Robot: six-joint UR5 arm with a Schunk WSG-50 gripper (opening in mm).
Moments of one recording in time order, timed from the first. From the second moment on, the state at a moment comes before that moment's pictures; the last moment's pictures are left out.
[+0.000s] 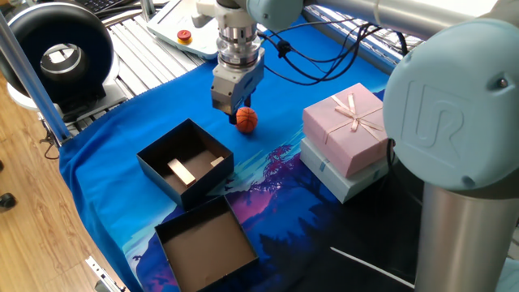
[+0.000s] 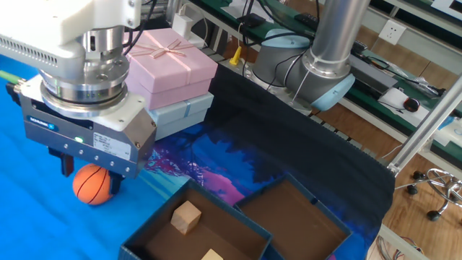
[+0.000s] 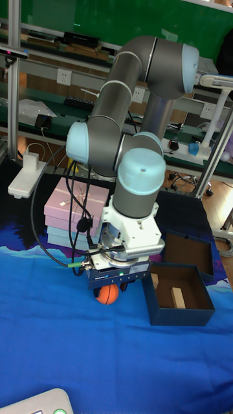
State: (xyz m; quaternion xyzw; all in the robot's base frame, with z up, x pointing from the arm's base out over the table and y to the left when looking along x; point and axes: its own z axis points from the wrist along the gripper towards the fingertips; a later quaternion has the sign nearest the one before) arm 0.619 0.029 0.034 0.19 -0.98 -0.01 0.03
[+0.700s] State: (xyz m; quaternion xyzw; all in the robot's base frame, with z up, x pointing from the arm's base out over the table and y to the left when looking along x) arm 0.606 0.088 0.100 0.13 -0.99 0.02 0.06
